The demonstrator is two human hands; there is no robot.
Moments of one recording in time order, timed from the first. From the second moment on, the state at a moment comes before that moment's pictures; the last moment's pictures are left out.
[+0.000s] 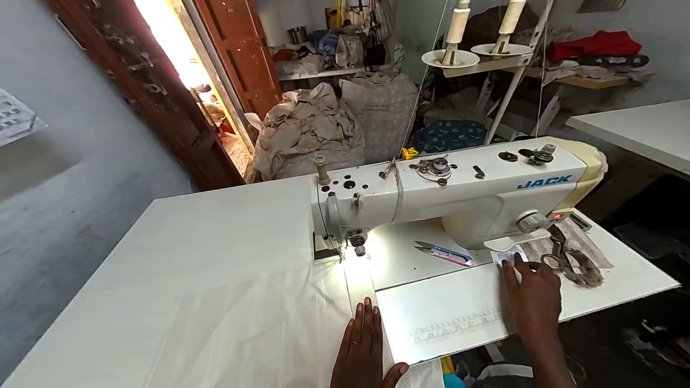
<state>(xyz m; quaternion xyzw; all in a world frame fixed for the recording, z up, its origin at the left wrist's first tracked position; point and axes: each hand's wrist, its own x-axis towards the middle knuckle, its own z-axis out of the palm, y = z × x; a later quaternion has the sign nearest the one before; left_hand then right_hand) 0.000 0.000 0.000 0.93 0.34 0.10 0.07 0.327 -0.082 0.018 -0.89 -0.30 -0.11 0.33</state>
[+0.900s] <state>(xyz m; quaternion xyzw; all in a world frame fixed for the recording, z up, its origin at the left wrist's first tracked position) -0.047 0.021 0.083 0.48 0.38 0.41 0.68 0.104 -0.045 0.067 -0.56 -0.43 0.40 0.58</state>
